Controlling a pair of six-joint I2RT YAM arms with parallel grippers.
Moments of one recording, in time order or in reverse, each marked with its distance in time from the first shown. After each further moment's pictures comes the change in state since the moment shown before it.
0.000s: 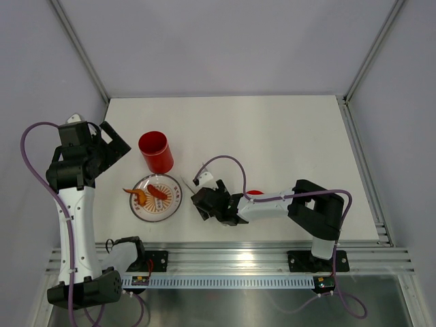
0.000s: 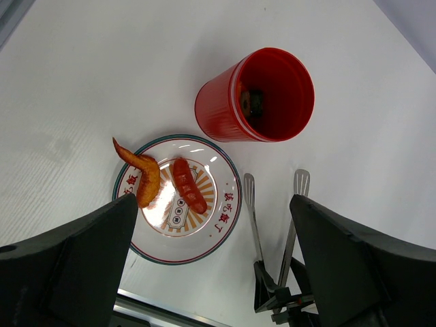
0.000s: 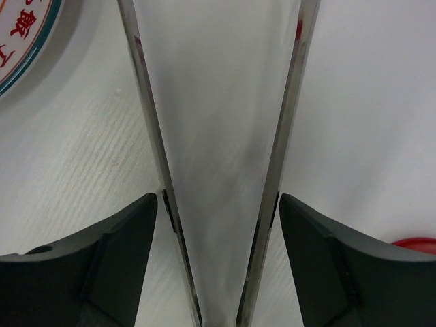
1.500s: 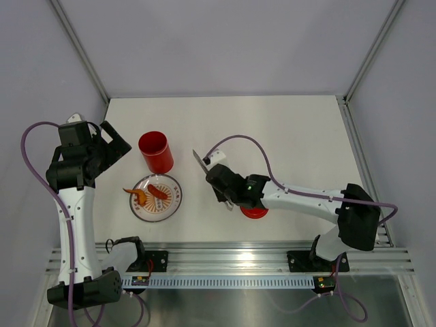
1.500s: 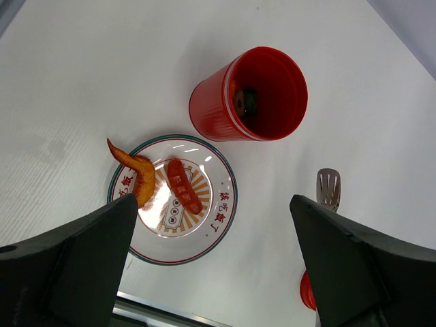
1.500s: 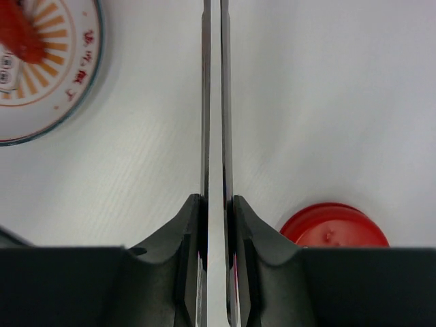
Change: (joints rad) left arm 0.000 0.000 0.000 0.008 0.019 0.000; right arm -0.083 -0.271 0.069 -0.275 -0.076 -0.003
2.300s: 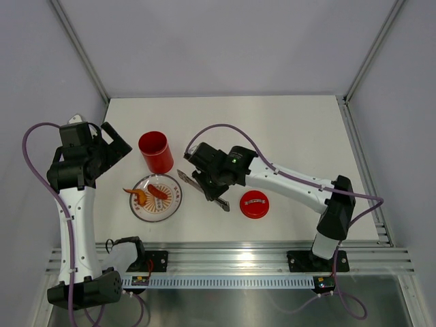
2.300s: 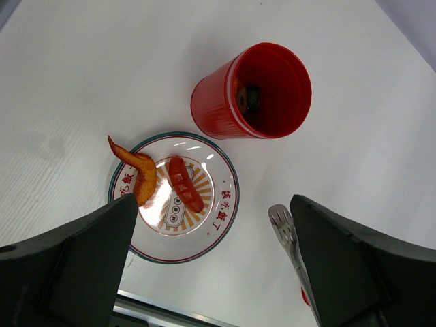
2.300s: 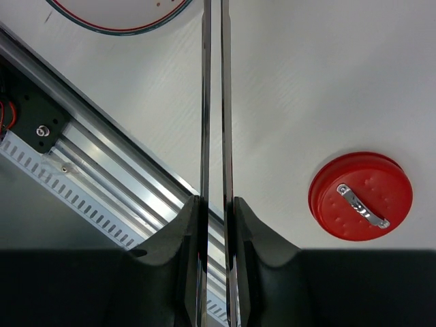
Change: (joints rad) left arm 0.000 -0.003 -0.015 0.002 0.000 0.000; right arm -0.026 0.183 0.594 -0.669 -0.398 -0.074
